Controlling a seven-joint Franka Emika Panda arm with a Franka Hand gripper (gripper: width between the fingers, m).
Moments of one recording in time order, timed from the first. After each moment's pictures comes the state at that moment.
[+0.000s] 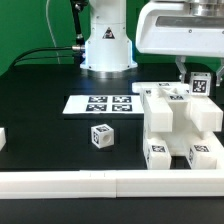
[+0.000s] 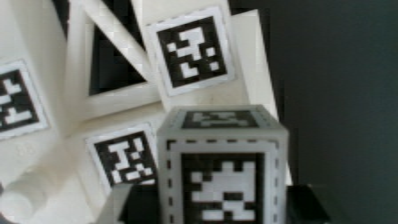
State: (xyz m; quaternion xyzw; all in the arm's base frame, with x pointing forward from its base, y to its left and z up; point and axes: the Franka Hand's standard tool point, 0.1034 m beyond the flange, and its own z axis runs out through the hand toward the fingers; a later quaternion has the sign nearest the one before) arm 0.574 0.117 0.123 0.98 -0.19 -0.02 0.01
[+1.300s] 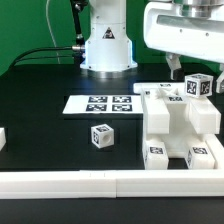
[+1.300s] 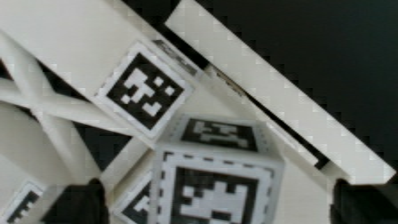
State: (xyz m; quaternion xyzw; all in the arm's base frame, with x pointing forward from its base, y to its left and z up) arm 0.575 0.113 0.121 0.92 -0.38 -0.02 -0.01
